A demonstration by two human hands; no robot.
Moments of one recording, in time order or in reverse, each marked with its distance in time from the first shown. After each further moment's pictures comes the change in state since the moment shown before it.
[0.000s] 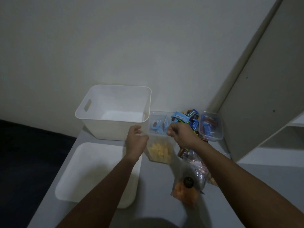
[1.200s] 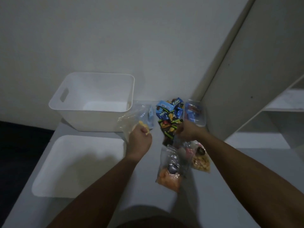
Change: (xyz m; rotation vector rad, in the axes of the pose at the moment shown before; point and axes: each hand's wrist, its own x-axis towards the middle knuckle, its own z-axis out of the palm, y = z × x) left_hand -0.025 -0.025 0.058 0.286 -0.080 0.148; right_hand -0.020 0.072 -0.035 -0.305 -0.237 0.332
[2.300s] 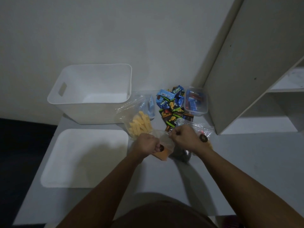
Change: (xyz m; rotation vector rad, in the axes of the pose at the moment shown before) left_hand -0.042 0.006 -0.005 -0.081 -0.466 -0.302; right_hand -0.051 -0.008 0.060 0.426 0.183 -0.113
